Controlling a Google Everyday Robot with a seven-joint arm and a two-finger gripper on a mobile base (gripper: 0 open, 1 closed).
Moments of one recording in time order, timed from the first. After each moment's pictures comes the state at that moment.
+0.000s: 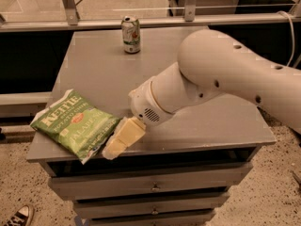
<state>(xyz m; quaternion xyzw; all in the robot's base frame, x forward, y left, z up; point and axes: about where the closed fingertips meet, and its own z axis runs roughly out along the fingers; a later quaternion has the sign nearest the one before) 0.451 0.057 0.850 -0.56 0.74 0.24 0.29</state>
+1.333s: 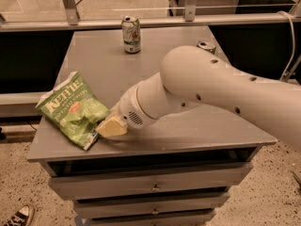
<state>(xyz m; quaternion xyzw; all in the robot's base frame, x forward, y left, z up) 0.469 0.088 0.836 -0.51 0.76 0.24 0.32</state>
